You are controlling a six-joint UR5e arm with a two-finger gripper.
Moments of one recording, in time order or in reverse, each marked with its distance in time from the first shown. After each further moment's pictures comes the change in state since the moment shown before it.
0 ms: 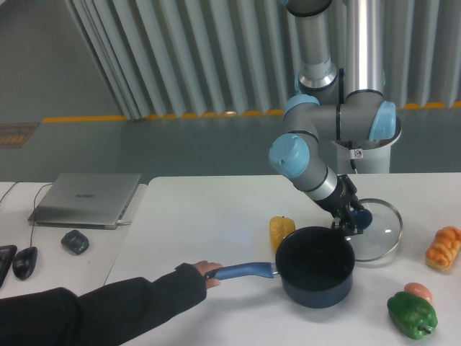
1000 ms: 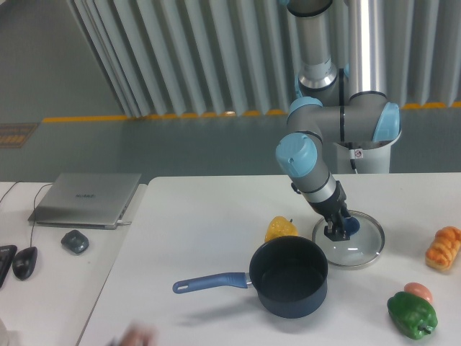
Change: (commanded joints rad) arm -0.038 -0.003 -0.040 0.034 0.076 -0.005
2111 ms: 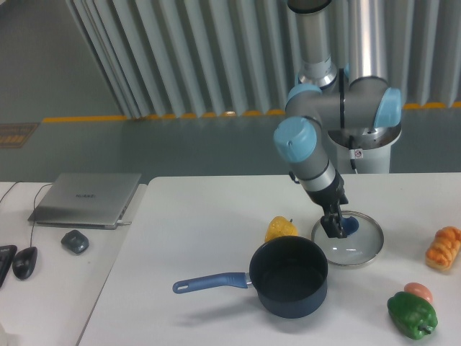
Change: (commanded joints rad) arm 0.052 0.072 0.132 -0.090 -0.141 0.011
